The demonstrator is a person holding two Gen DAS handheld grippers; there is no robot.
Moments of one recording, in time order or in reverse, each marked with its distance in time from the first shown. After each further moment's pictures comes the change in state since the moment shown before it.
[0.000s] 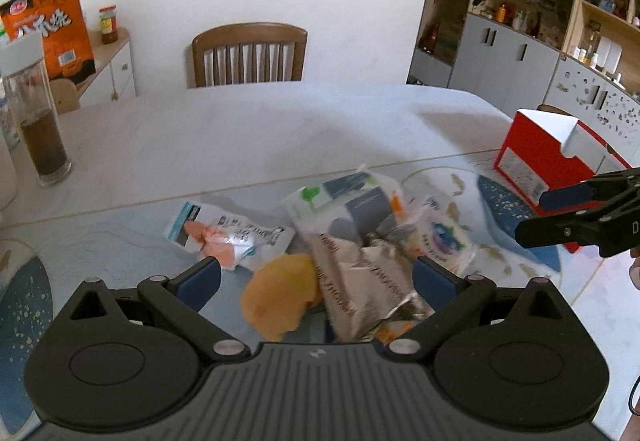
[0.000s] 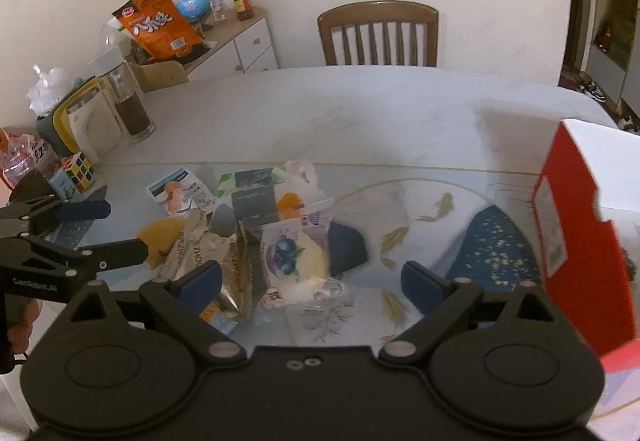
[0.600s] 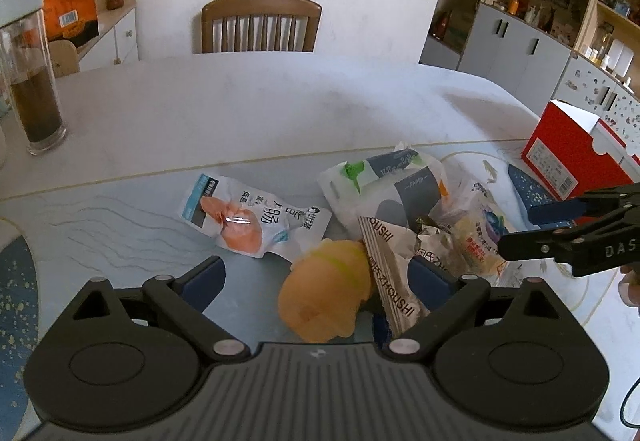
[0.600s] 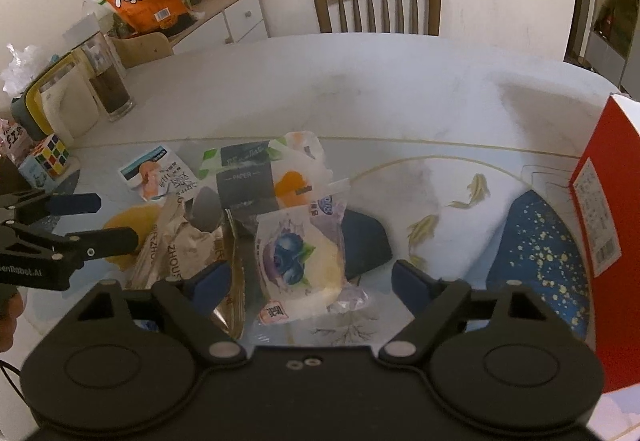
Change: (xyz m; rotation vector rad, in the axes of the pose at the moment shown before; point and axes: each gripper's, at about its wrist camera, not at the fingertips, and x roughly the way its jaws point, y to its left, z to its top) left arm 0.037 0.034 -0.004 -0.046 0.064 -0.018; right arm 0.057 0.009 0.000 0.010 0.063 -0.031
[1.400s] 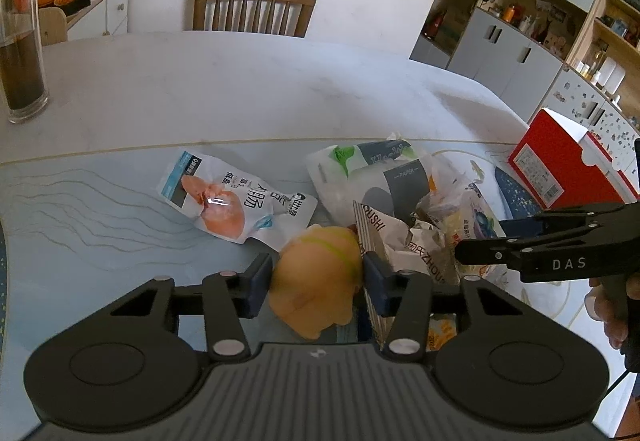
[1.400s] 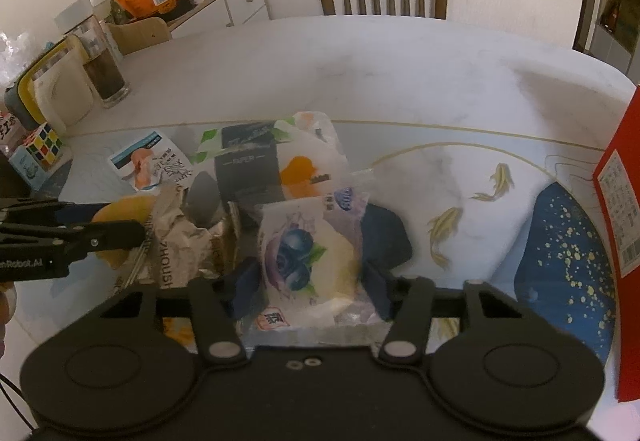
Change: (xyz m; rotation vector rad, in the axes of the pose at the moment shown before) left arm 0.008 0.007 -0.004 -0.071 0.030 -0.075; right arm 0.021 0.006 0.000 0.001 0.032 0.008
